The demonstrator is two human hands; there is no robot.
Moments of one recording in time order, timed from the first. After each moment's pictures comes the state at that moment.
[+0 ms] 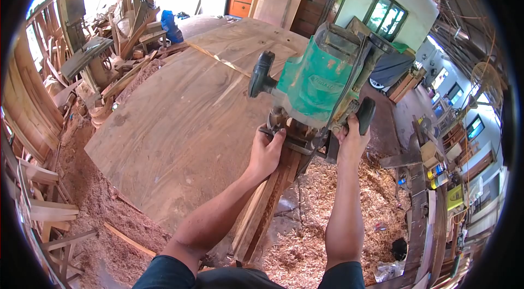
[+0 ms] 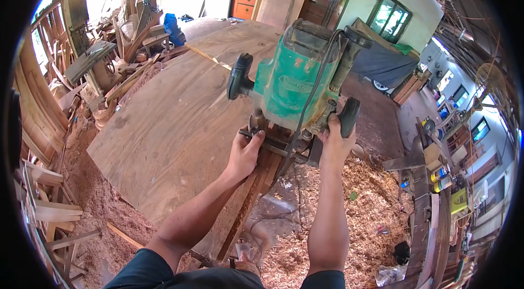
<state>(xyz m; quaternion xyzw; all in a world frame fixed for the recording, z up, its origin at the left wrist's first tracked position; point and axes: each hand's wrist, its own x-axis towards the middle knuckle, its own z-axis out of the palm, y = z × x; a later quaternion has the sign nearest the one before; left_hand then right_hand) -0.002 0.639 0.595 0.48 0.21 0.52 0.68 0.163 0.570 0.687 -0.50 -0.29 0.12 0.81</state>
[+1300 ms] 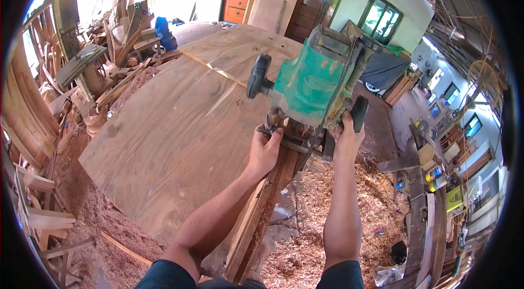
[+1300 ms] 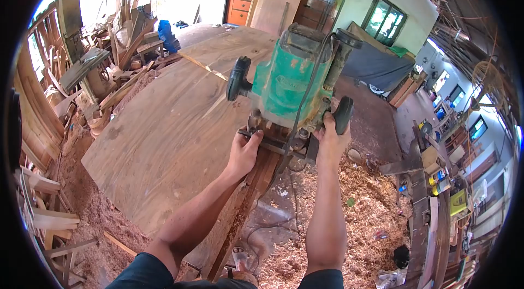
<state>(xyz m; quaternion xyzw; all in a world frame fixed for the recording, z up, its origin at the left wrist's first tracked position) 0.043 0.681 0.590 0.48 0.20 0.56 0.64 0.206 0.613 0.684 -0.49 -0.29 0.12 0.81</state>
